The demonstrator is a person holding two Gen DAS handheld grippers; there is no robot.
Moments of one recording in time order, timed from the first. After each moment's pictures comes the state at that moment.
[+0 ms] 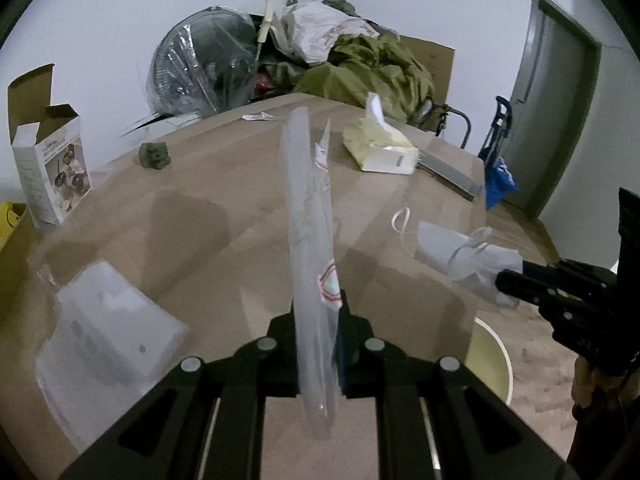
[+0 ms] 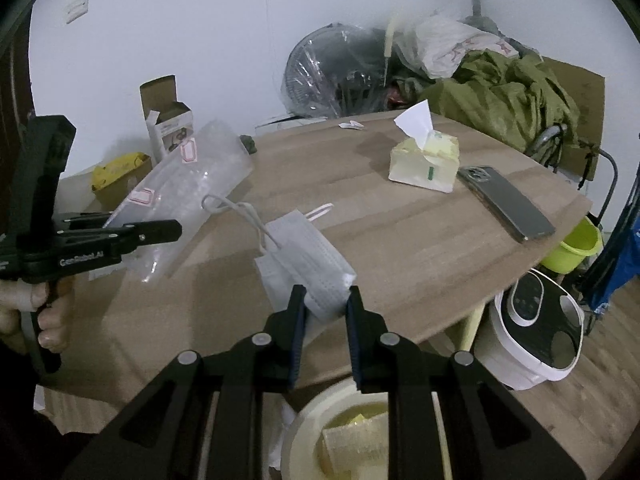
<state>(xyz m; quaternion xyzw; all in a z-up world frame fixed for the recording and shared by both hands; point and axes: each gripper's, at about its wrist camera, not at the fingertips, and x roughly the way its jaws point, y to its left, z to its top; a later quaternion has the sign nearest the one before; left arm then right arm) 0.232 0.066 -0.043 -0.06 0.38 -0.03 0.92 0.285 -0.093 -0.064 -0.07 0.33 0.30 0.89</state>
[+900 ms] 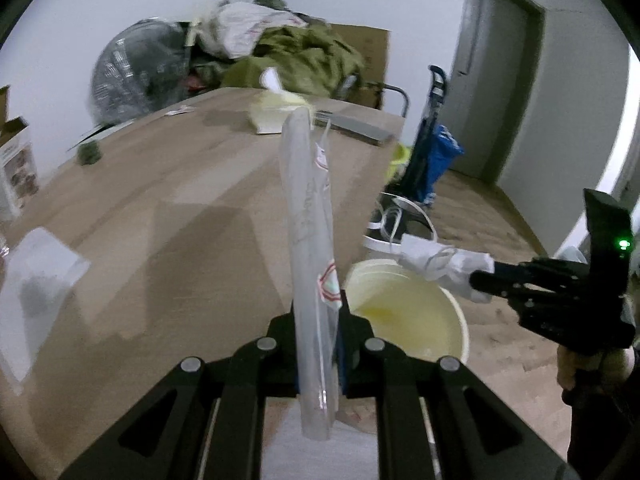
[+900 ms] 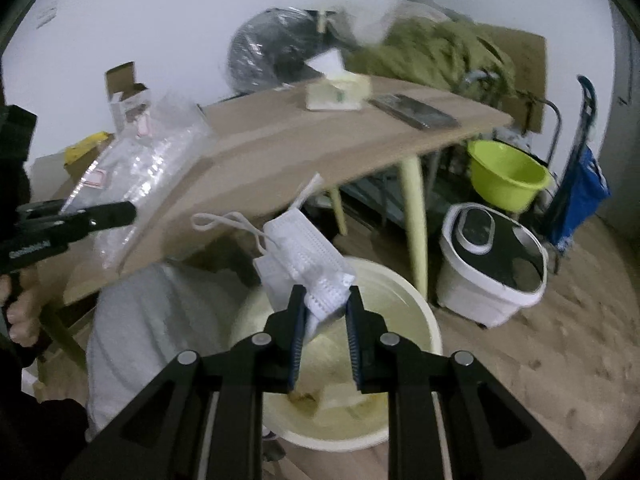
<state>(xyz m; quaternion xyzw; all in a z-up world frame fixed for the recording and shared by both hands) 0.174 -0.027 -0.075 -0.02 0.37 -0.12 0.92 0.205 -0.198 -0.125 -0.04 0.37 0.20 0.90</state>
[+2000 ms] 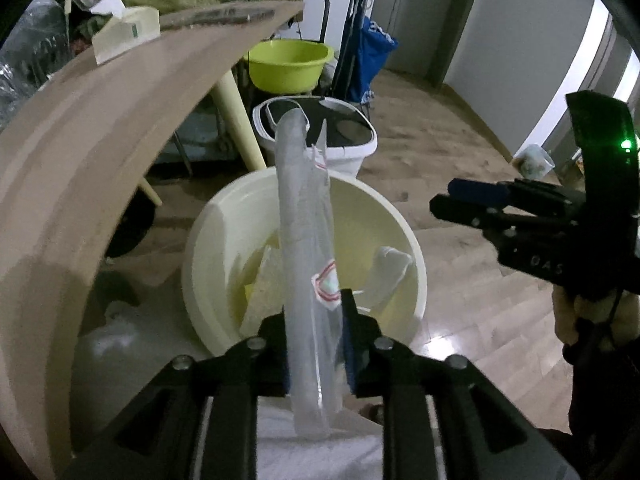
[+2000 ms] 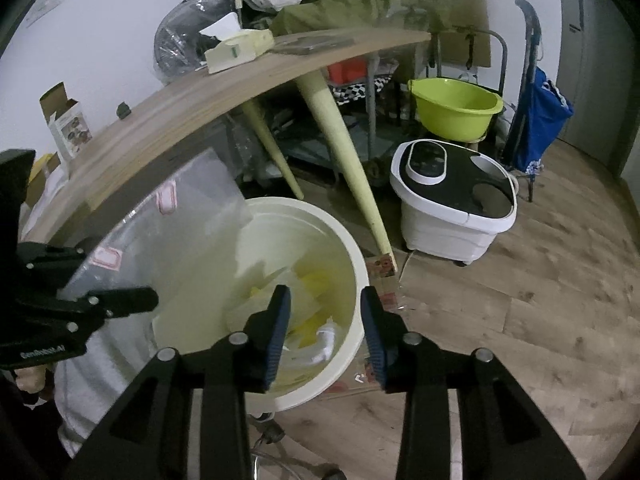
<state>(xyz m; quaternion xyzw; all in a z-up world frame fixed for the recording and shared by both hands) 0.220 -0.137 -0.155 0.06 0.50 -0.23 0.83 0.209 -0.272 -0.182 0.03 0.43 0.13 0.89</state>
